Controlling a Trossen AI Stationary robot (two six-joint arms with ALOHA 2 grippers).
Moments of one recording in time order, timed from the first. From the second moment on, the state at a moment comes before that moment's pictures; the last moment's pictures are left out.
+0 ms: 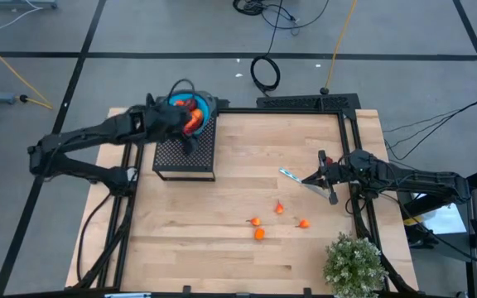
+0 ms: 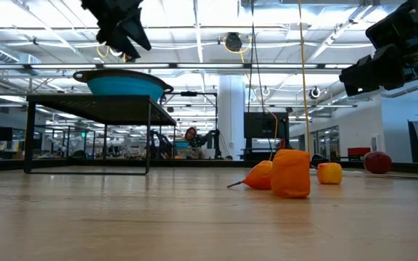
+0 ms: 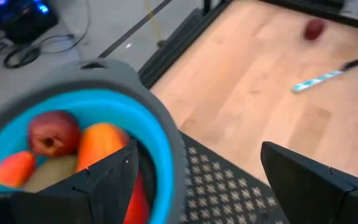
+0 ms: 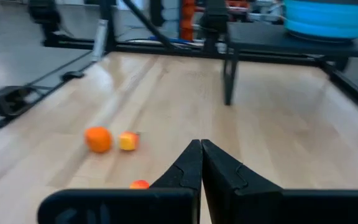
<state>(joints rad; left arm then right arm) 0.28 1.11 1.12 -0.69 -0.28 -0.16 -0.19 0.29 0.13 -0.03 -0.33 -0.09</state>
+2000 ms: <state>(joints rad) -0.06 0.10 0.33 -0.37 -0.18 -0.04 -0.23 1.03 0.73 -0.85 0.16 -0.14</state>
